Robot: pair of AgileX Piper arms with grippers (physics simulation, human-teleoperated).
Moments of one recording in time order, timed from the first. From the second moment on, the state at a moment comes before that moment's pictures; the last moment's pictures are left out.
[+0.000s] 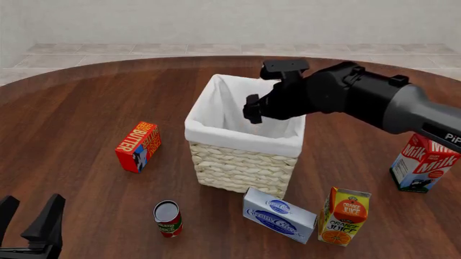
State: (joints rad) left arm -0.02 0.00 0.00 0.00 -0.10; right arm 0.51 1.65 -1.37 0.55 0.17
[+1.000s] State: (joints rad) left arm -0.02 0.00 0.00 0.00 -0.08; right arm 0.52 1.45 -1.37 0.58 0.18
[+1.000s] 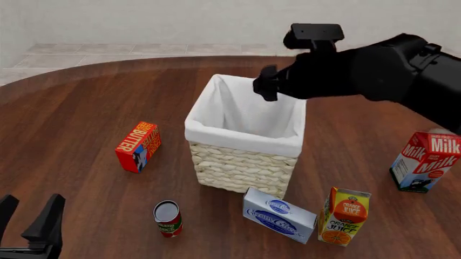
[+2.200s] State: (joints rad) left arm -0.02 0.00 0.00 0.01 -0.03; right arm 0.55 1.01 -1.19 0.38 0.34
